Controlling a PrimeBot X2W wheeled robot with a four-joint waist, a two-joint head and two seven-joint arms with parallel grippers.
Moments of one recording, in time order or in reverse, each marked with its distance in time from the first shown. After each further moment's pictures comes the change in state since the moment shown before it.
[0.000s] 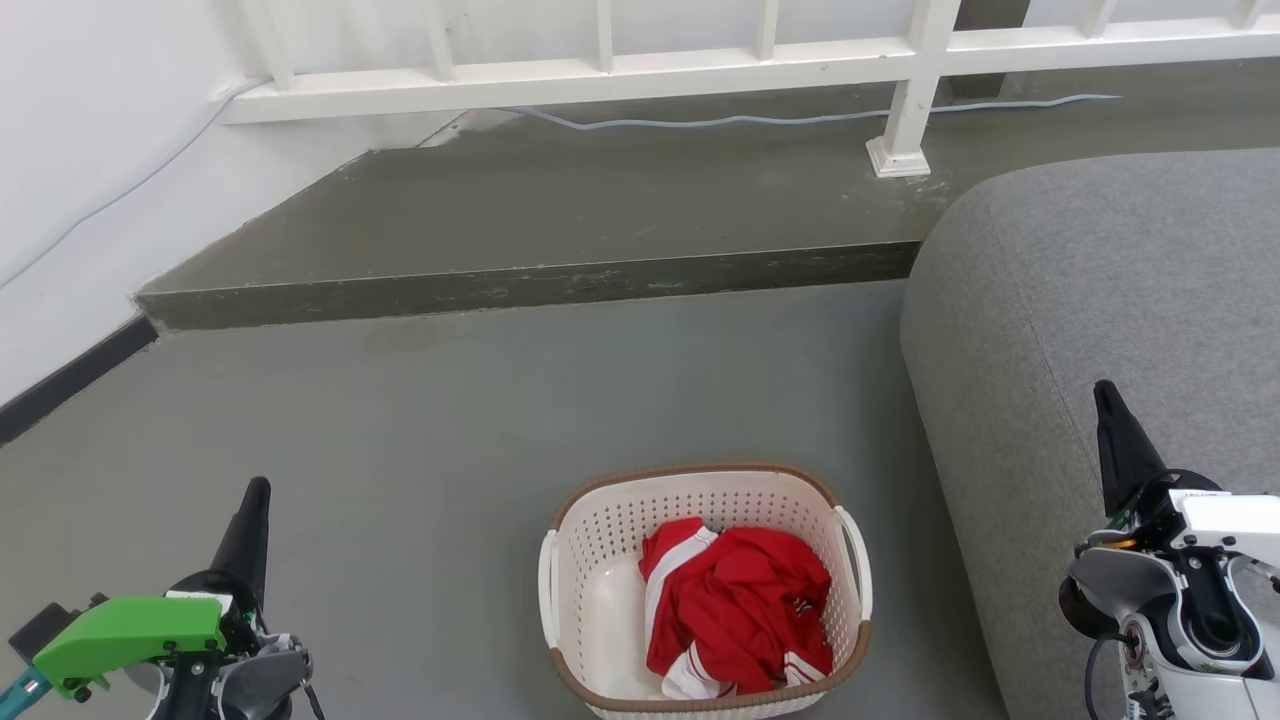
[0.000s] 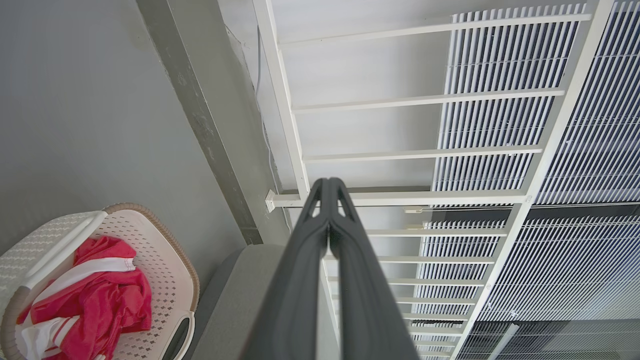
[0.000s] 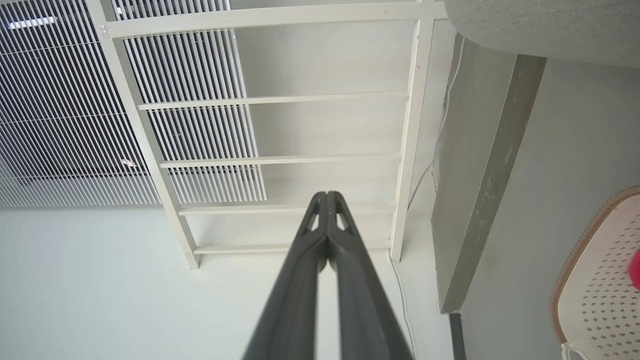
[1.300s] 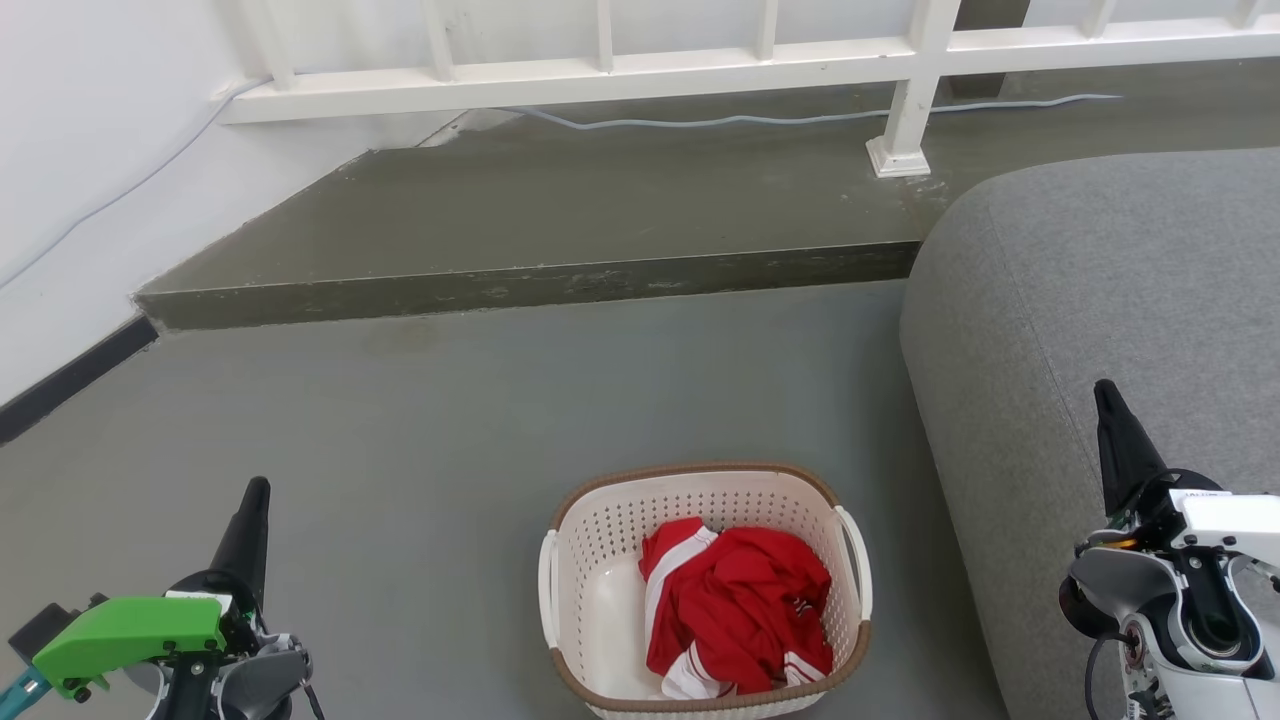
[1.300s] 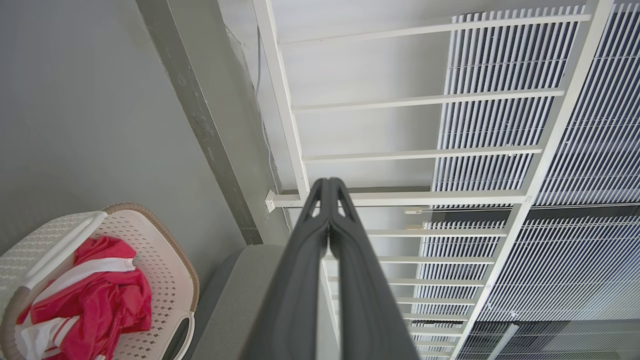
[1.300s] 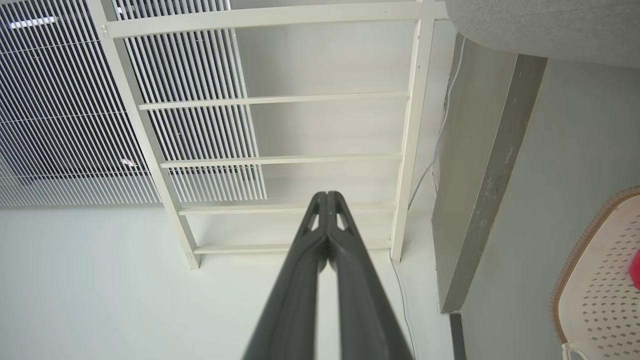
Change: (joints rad) left arm 0.000 0.000 0.001 0.000 0.000 0.000 0.000; right arm 0.000 0.000 0.000 -0.002 0.000 0.000 0.000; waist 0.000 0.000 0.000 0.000
